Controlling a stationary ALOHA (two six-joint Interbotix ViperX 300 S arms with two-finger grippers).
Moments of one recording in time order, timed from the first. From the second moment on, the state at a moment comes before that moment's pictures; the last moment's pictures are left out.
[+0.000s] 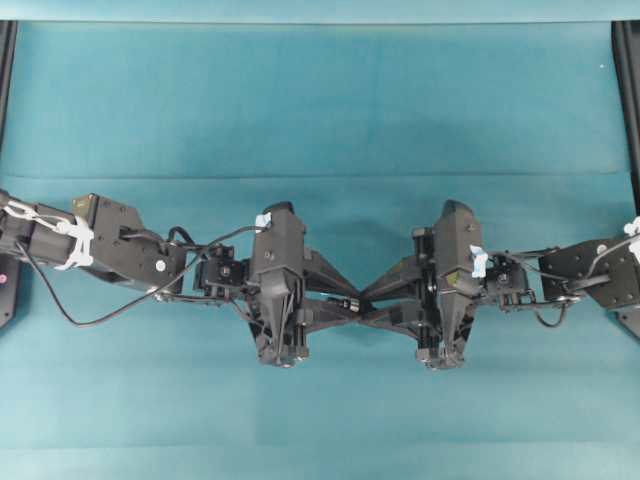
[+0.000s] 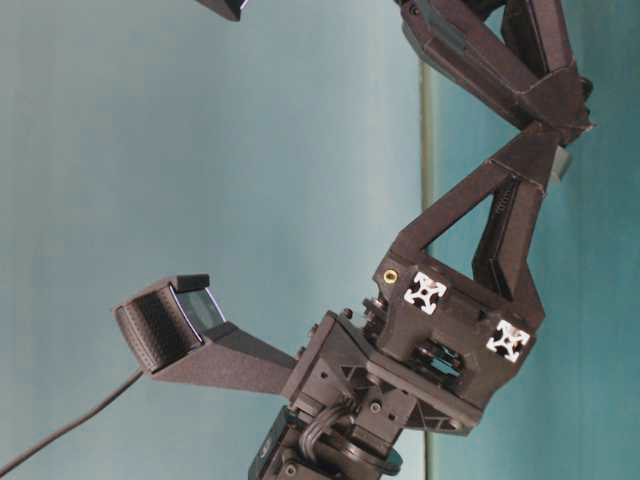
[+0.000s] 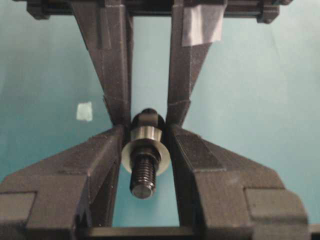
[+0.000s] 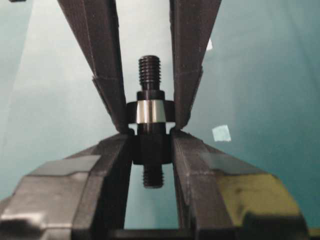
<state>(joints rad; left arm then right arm) -0.07 0.22 0.62 0.02 -0.42 -0.19 0.10 0.07 0.99 0.05 -0.67 0.25</state>
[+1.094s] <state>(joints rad) -0.06 0.16 0.62 0.02 -0.41 -0.21 0.10 0.07 0.99 0.05 -0.65 0.25</state>
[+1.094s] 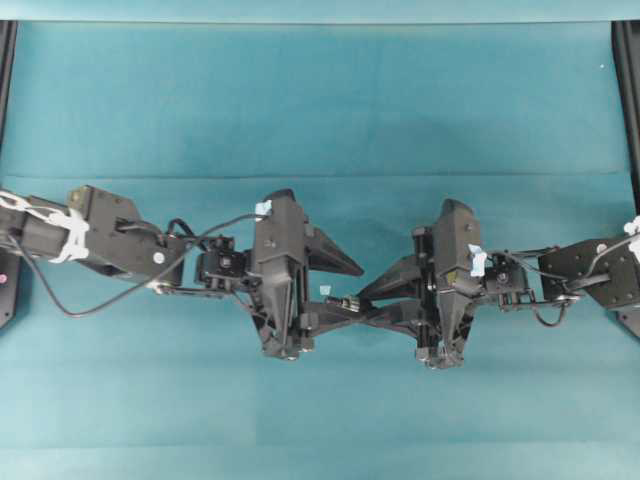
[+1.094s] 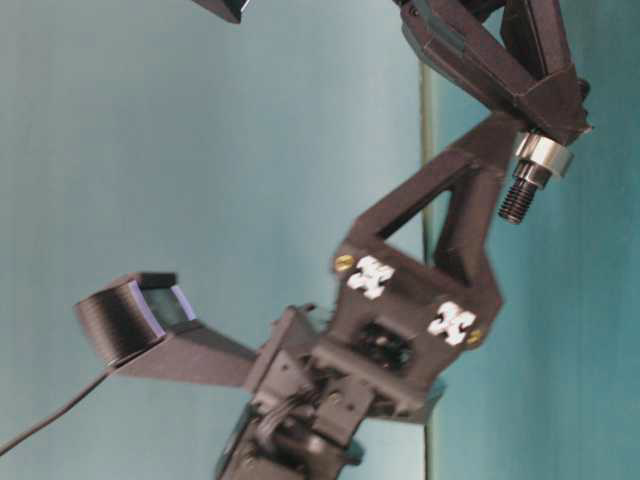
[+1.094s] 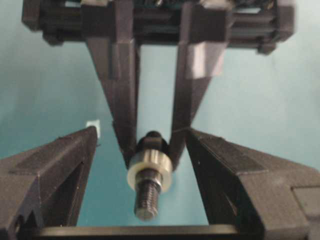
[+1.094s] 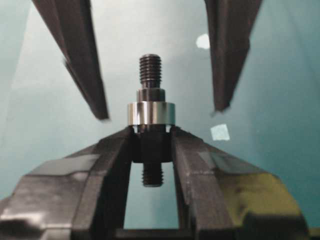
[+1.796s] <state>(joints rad) -0.06 -0.14 0.80 0.02 -0.10 -0.19 0.10 0.07 0.99 0.05 -0.64 0.25</state>
